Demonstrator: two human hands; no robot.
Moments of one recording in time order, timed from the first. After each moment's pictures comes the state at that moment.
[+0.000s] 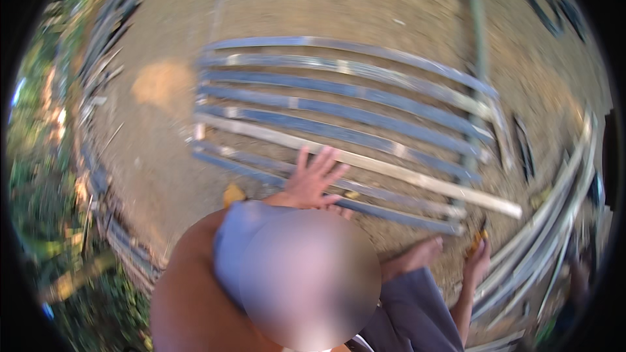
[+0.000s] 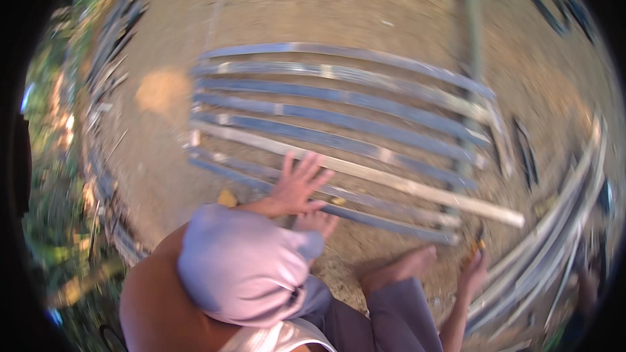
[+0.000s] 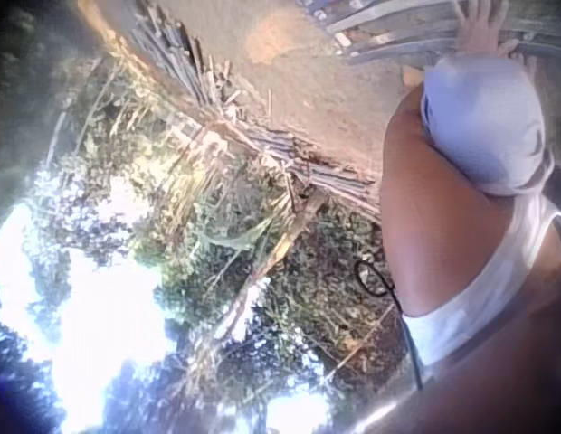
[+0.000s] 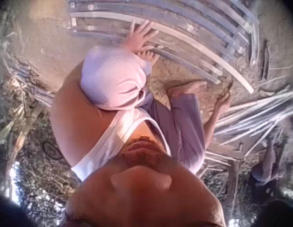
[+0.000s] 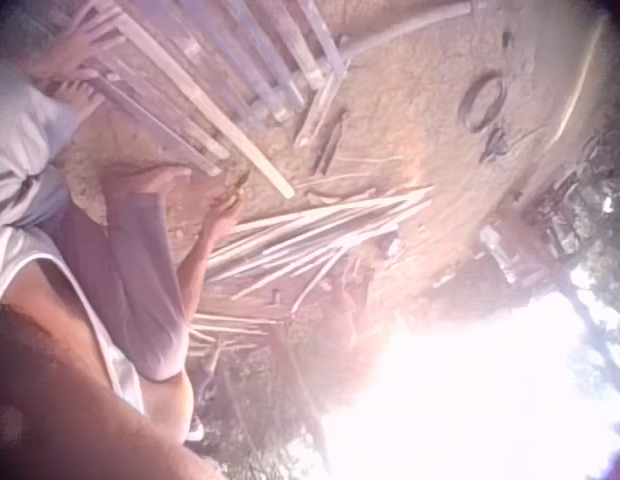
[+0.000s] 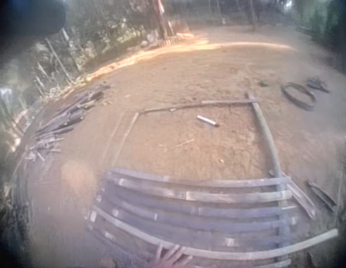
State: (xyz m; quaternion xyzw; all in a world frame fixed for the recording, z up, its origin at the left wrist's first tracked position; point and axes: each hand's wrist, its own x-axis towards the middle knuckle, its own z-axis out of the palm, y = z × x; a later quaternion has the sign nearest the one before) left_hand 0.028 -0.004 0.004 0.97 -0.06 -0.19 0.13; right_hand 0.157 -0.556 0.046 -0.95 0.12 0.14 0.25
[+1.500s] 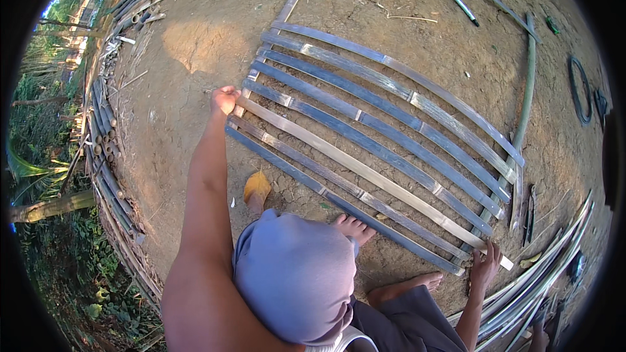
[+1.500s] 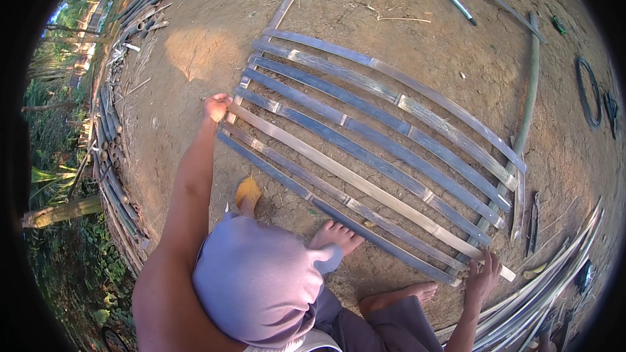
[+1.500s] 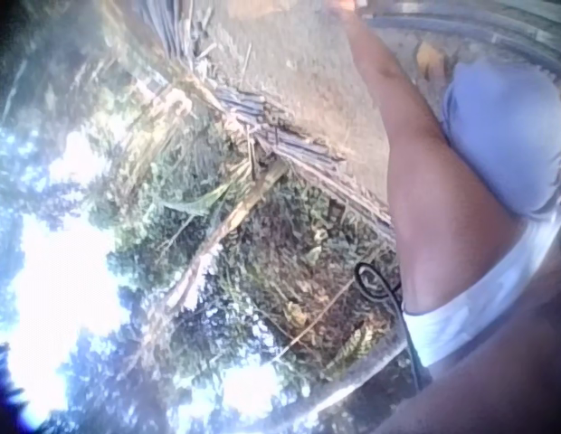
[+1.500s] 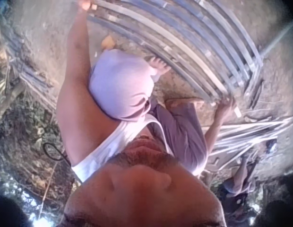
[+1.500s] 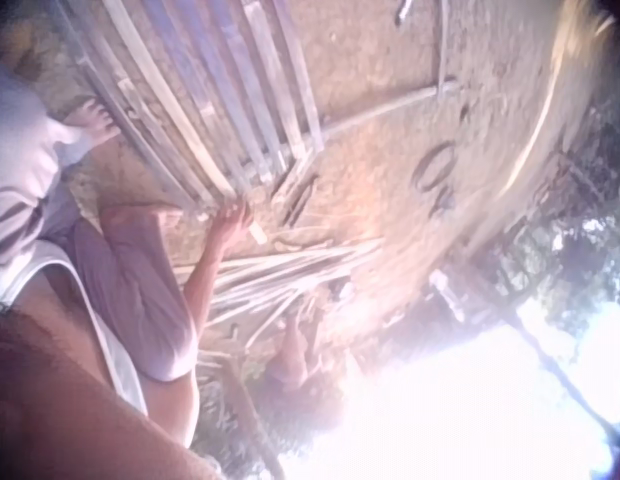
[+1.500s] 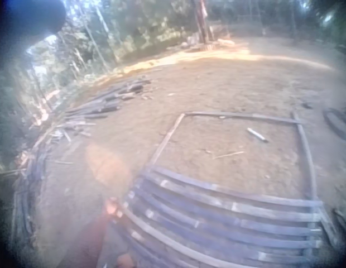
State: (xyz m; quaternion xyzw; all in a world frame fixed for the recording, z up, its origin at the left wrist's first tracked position) left_hand -0.149 0.407 -0.030 0.71 0.61 0.14 0.31; right_hand 0.255 -0.445 0.051 -0.96 -0.27 0.10 0.05
